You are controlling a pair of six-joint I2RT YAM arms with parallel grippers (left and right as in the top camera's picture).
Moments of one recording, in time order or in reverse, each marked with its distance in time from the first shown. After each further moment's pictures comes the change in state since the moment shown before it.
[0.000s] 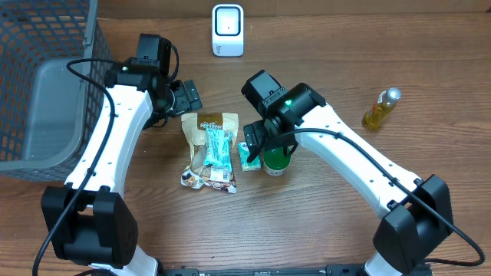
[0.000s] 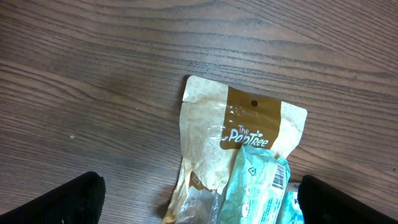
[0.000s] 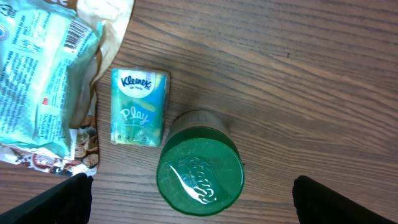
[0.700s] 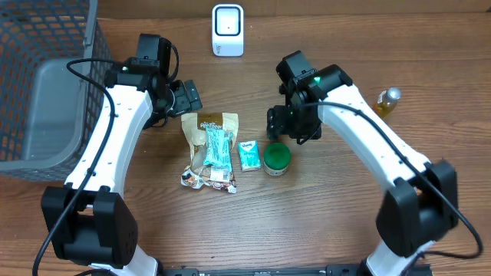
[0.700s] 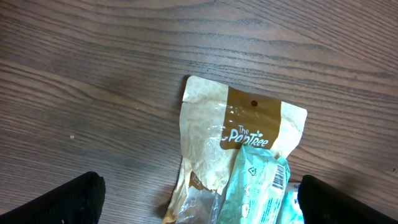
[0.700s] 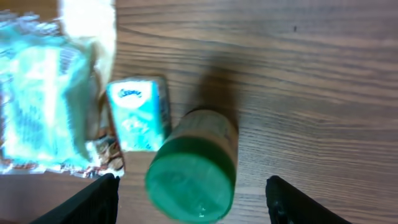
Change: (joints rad) left arm 0.000 0.000 0.000 0.000 0.000 0.000; right arm -0.187 0.035 0.001 0.002 -0.262 0.027
